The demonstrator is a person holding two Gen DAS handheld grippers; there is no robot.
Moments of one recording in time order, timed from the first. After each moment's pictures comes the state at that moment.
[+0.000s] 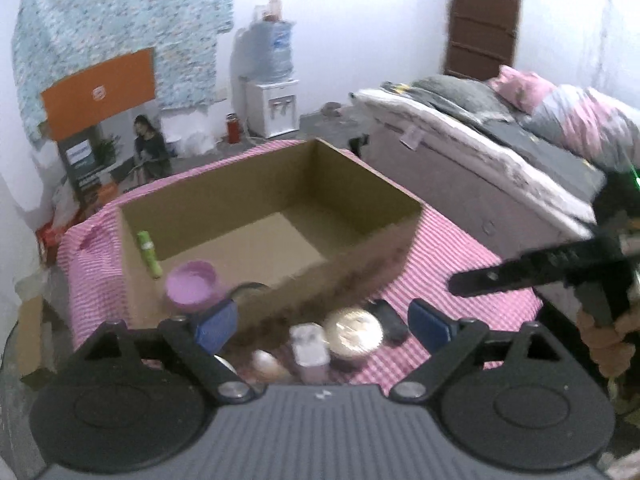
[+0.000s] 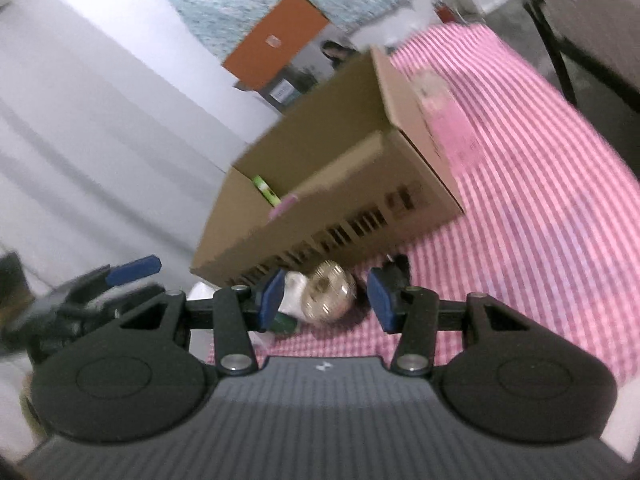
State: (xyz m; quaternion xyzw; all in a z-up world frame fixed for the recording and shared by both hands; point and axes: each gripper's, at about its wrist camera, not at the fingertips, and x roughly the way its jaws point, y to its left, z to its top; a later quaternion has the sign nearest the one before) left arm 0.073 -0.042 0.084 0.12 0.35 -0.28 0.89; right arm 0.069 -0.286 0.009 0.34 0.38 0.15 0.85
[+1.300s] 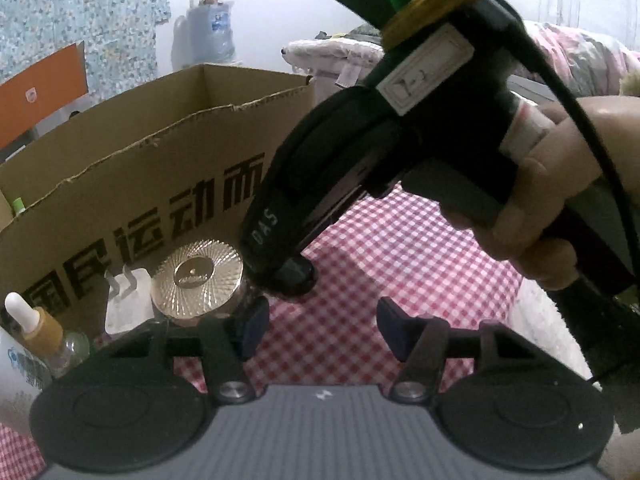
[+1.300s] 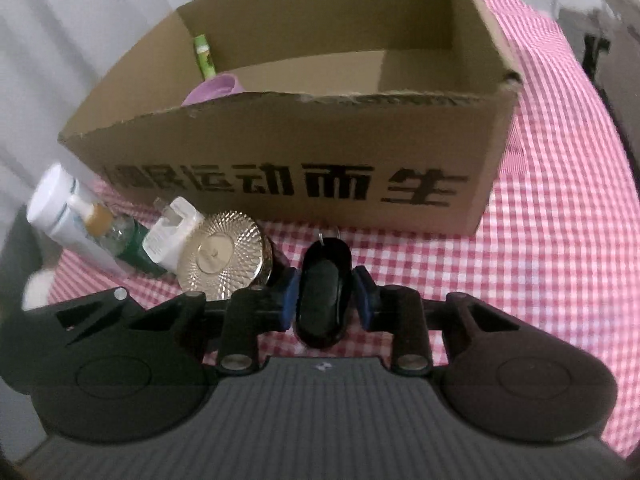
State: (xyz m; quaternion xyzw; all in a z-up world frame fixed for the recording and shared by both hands) left arm 0.050 -0.136 -0.047 0.16 0.35 -0.32 0.87; right arm 0.170 -0.198 -0.043 0.05 0.51 0.16 0.85
